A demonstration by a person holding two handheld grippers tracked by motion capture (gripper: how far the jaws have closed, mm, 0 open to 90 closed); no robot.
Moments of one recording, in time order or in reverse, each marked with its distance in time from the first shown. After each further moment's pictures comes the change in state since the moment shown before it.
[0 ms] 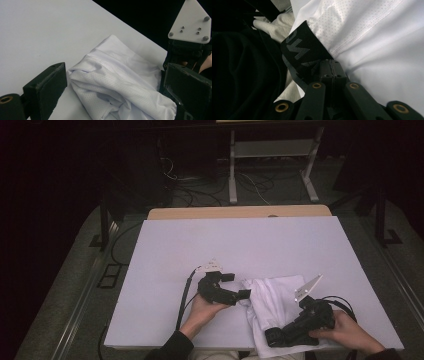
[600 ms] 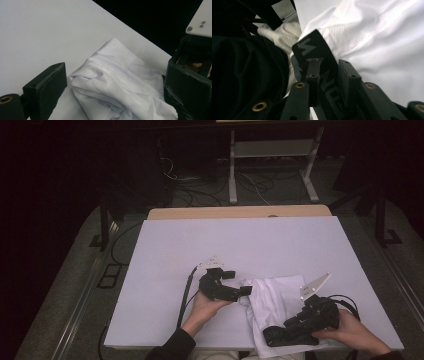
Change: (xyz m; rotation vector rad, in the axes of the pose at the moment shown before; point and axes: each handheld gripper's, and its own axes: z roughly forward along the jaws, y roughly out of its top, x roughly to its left) left arm 0.000 0.009 0.003 0.002 0.013 -0.010; right arm 0.013 0.001 -0.017 -0.083 -0.029 -0.044
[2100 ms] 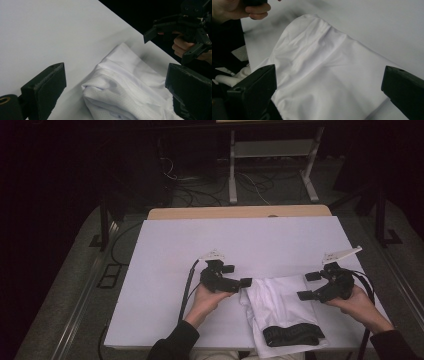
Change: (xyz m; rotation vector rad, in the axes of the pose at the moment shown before) left arm 0.016 0.012 0.008 0.009 0.034 -0.042; right arm -0.056 0.005 -0.059 -0.272 -0.245 0.125
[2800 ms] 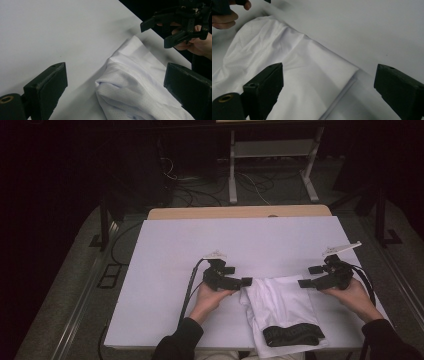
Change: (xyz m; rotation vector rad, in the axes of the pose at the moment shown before) left arm 0.018 -0.007 0.018 0.049 0.019 -0.047; right arm -0.044 -0.003 0.008 -0.009 -0.120 0.071
